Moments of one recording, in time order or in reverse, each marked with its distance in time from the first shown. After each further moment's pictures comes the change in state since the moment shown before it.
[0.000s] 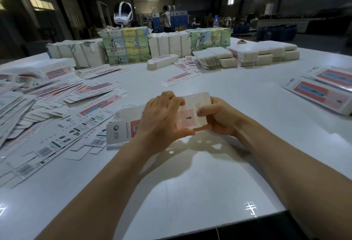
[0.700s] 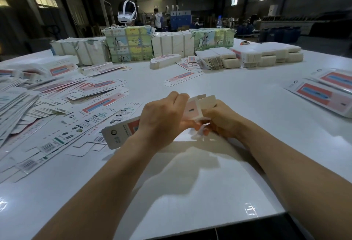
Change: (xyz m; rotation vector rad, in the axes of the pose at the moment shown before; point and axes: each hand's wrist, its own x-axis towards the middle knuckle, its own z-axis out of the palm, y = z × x) left_hand 0.004 0.016 -0.022 0.140 0.011 0.042; right_hand 0.001 0.007 0.003 -0.273 0.090 -0.016
